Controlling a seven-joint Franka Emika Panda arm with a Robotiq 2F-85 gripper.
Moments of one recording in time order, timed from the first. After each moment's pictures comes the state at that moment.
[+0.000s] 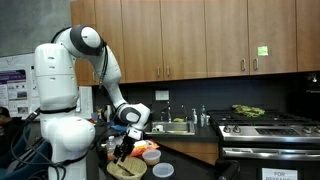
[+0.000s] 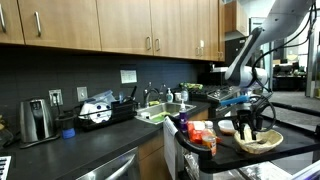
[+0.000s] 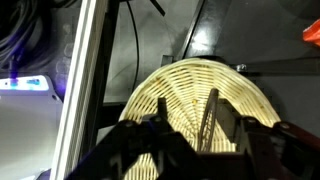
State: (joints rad) arm 0.02 -0.10 0.04 -2.78 0.47 2.25 1.16
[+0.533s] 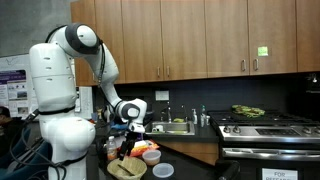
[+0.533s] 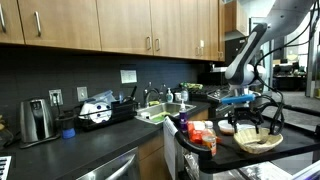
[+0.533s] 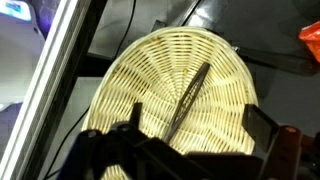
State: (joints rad) arm 0.03 -0.14 0.06 -2.77 0.28 2.31 1.05
